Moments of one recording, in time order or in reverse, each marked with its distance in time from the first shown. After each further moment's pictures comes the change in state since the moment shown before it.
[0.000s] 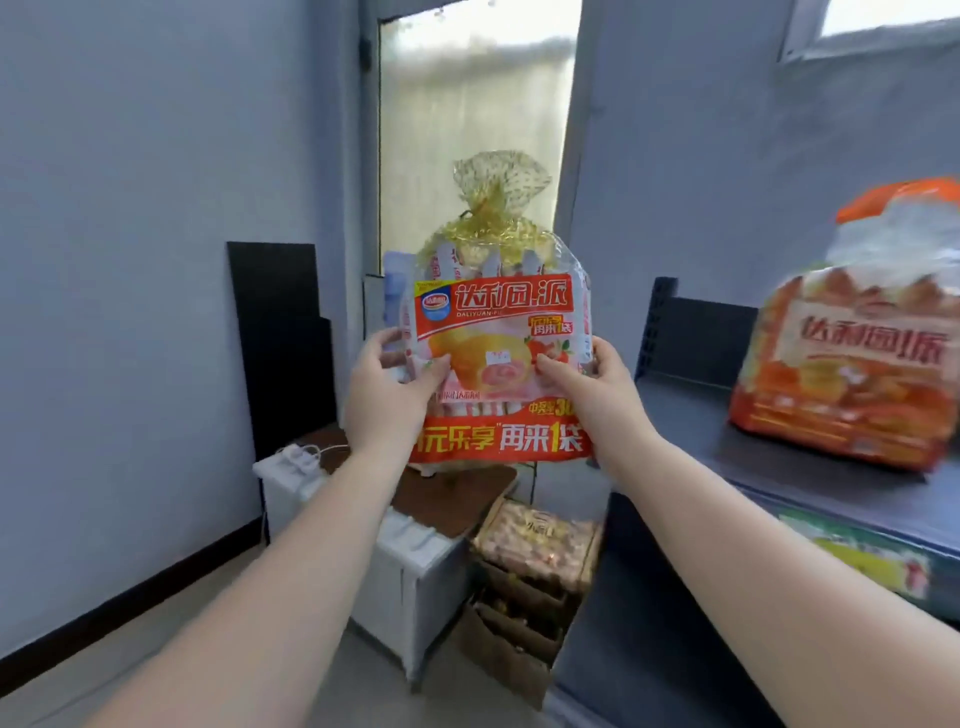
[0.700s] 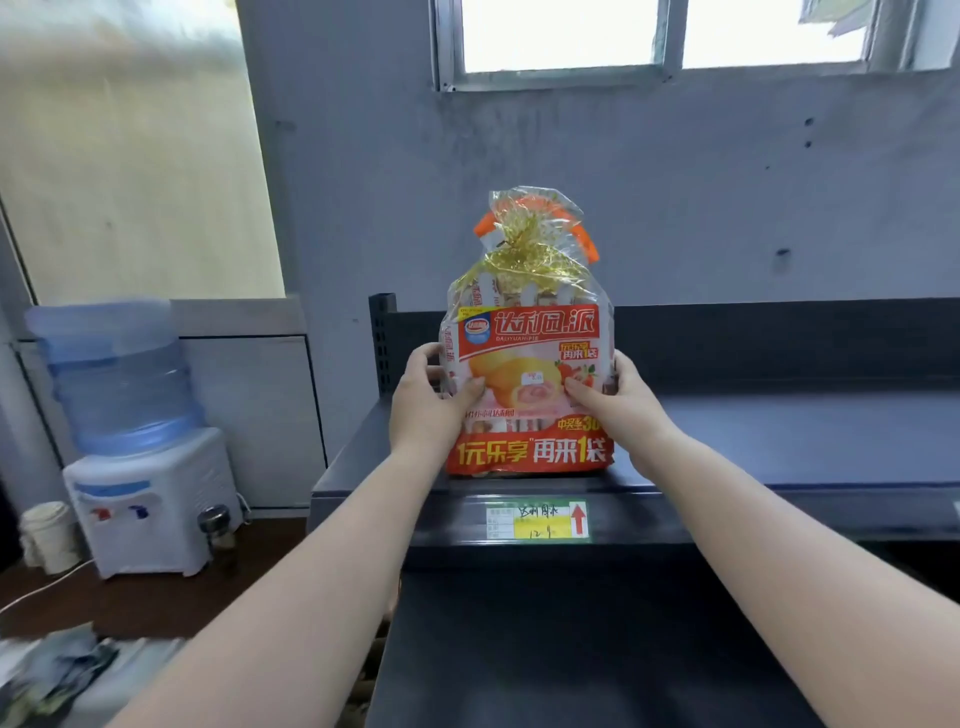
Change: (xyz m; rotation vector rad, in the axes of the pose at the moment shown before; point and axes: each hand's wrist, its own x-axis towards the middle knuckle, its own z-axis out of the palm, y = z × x) left_hand -0.087 0.085 0.245 -0.186 -0.722 0.133; right_hand -0.039 0.000 -0.269 -0.202 0.519 0.059
